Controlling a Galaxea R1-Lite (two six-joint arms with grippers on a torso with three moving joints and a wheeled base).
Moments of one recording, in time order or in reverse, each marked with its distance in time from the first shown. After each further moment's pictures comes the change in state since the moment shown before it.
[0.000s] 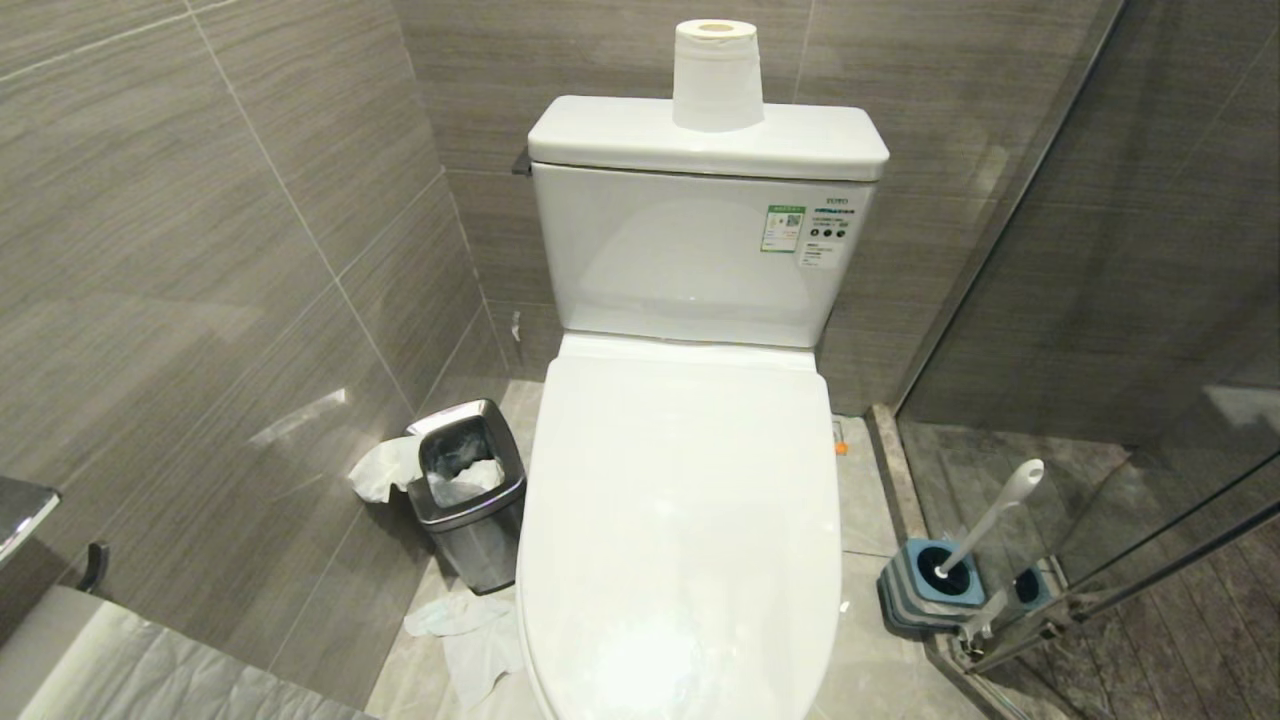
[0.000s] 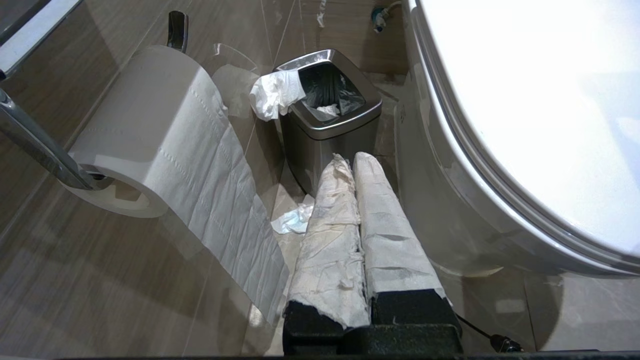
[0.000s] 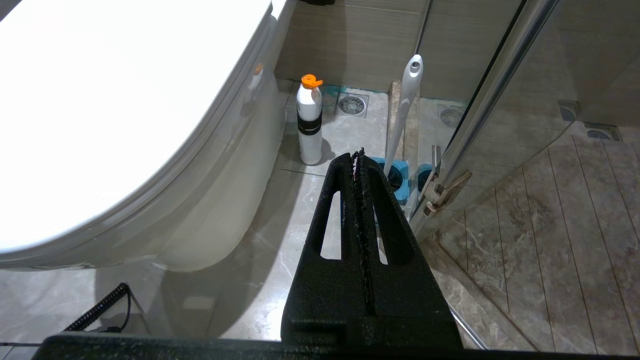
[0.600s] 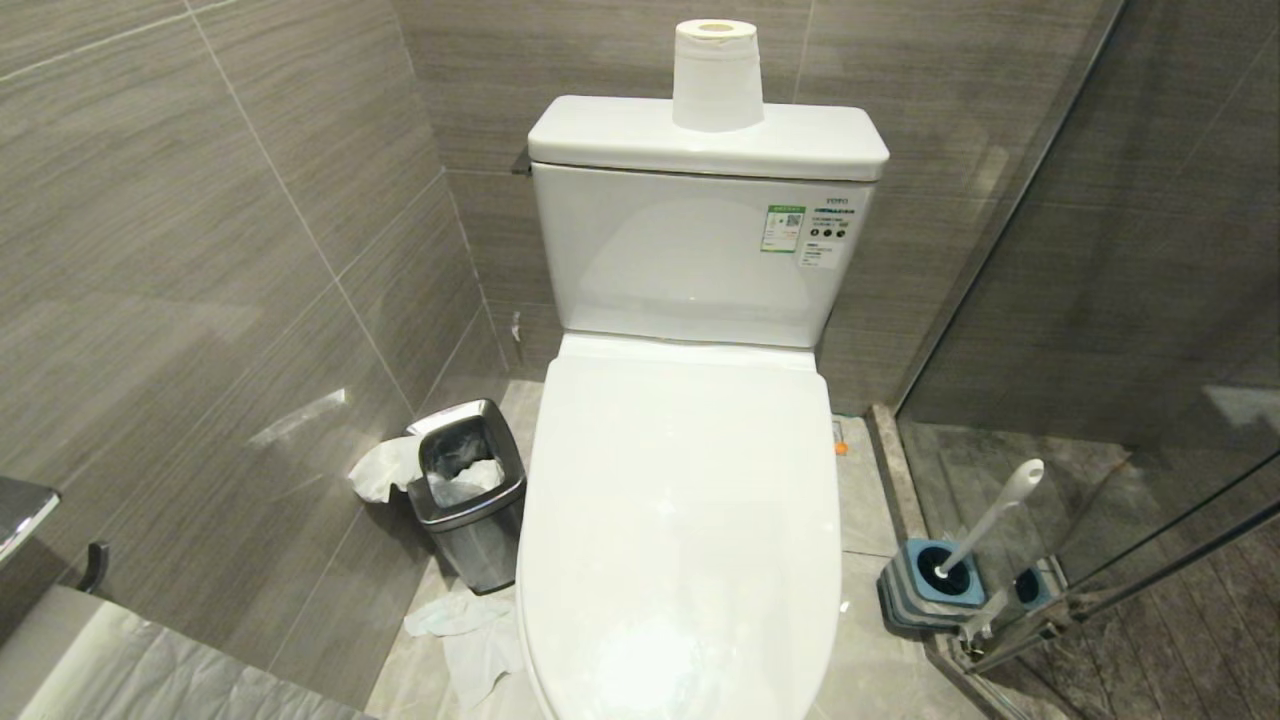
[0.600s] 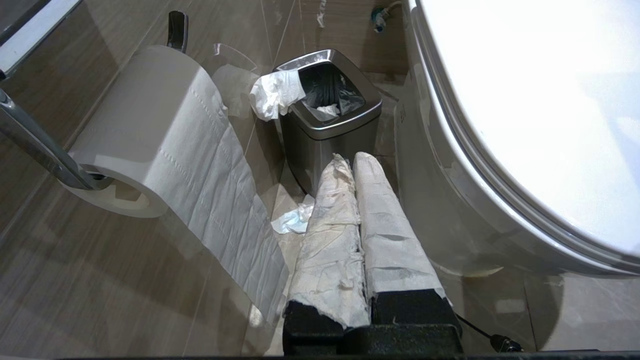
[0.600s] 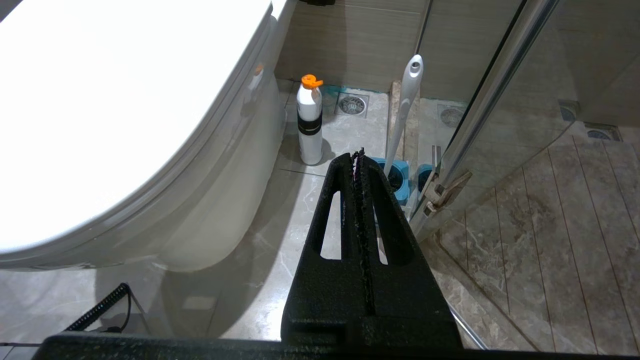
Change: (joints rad) left arm 0.000 0.000 0.000 0.000 0.000 0.000; right arm 0.000 0.000 0.000 0.000 0.000 0.000
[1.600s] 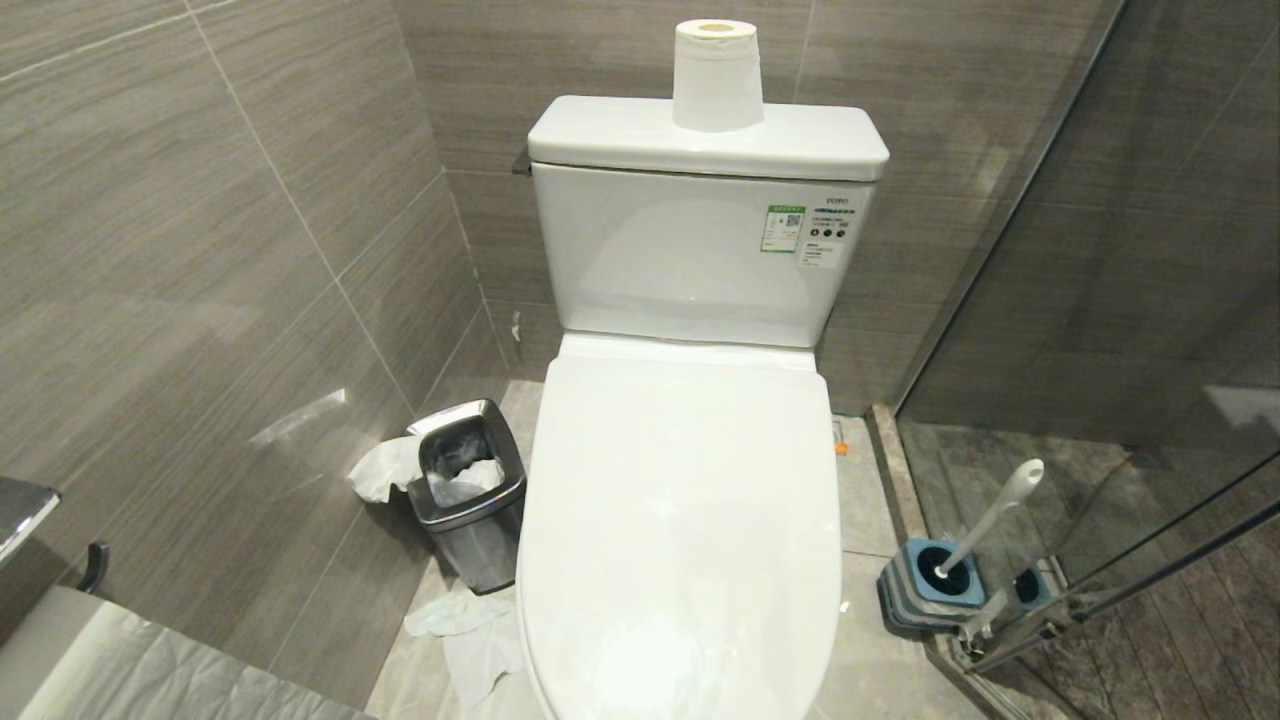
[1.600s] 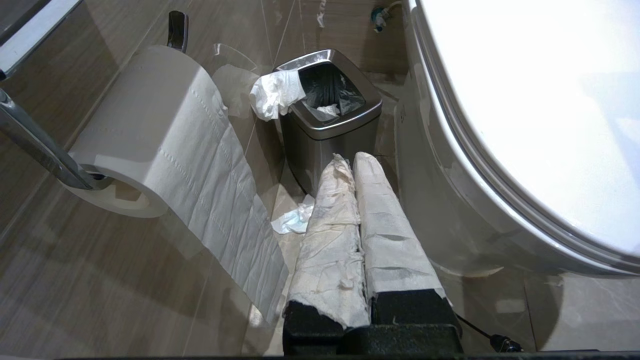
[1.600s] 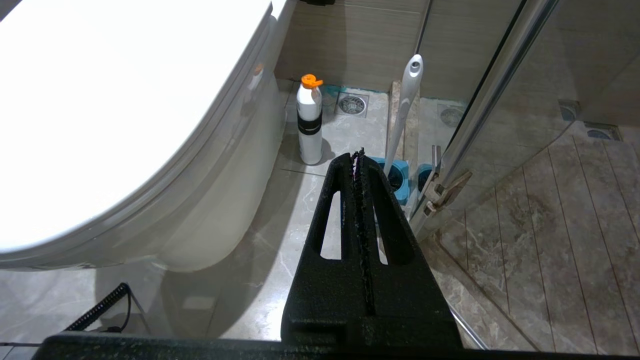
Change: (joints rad) left arm 0.000 0.000 0.000 0.000 0.000 0.000; right arm 0.000 0.000 0.001 0.000 -0.001 0.000
